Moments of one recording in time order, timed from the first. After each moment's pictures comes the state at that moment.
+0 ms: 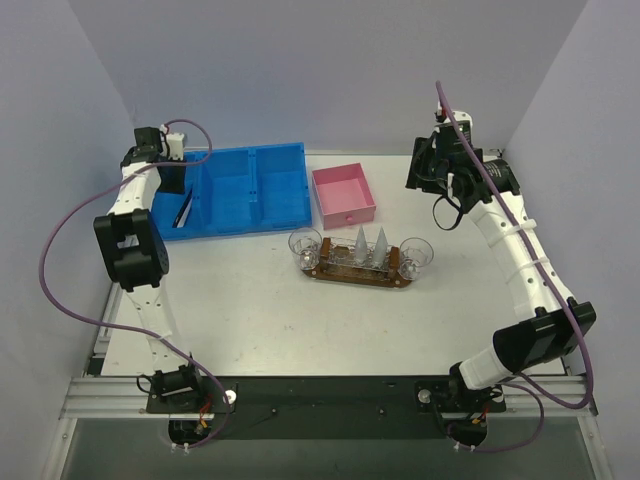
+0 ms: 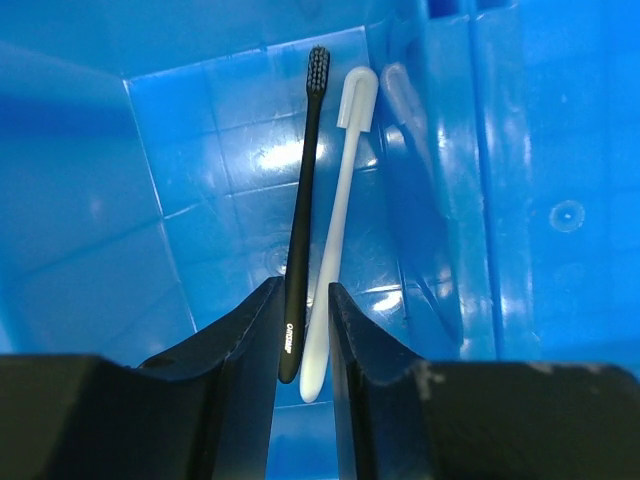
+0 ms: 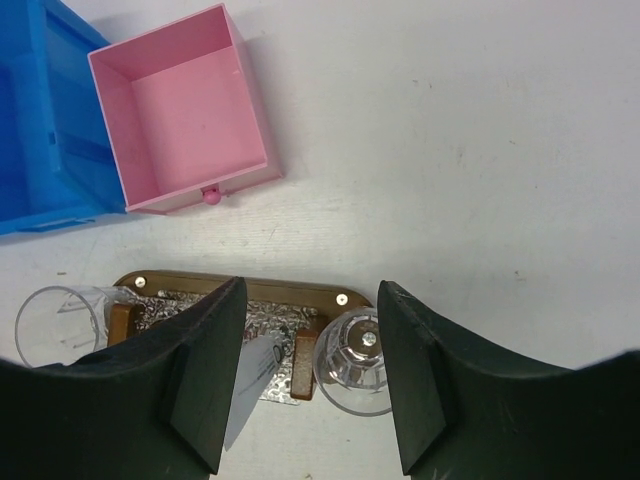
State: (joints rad) left arm 0.18 2.21 1.95 -0.65 0.10 0.23; right arm 0.30 1.49 1.66 -0.85 0.21 0.31
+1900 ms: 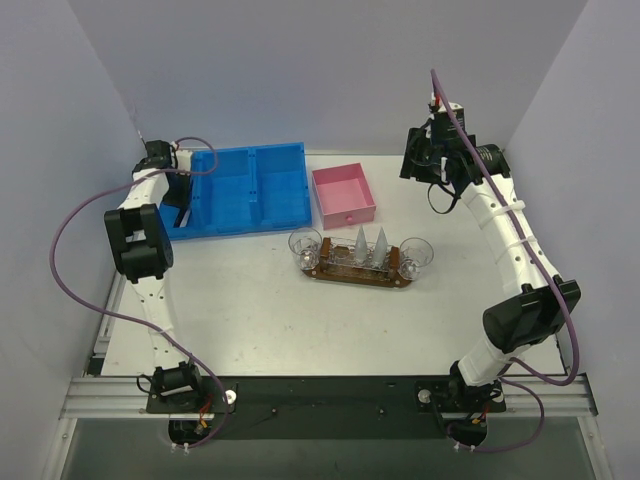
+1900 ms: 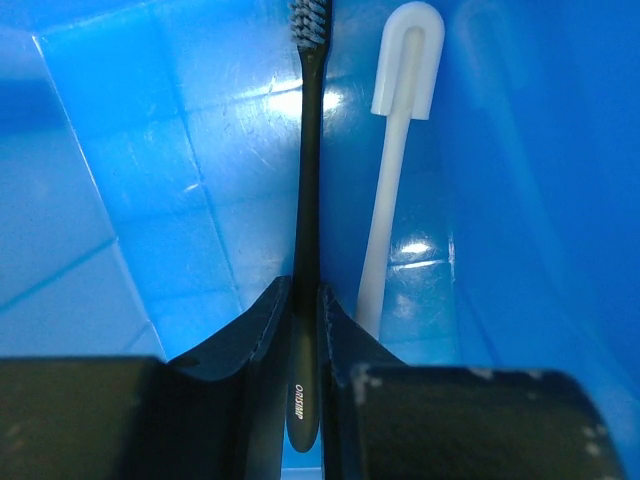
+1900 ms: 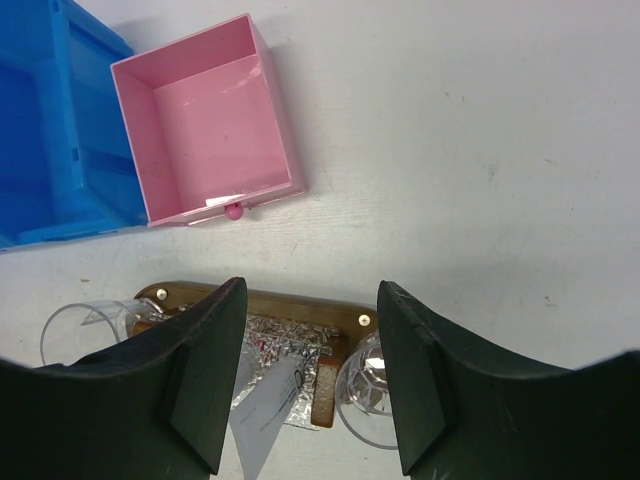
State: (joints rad) left arm 0.18 2.36 1.98 -0.65 0.03 0.28; right arm 0.28 1.63 1.79 -0.86 0.14 0.31
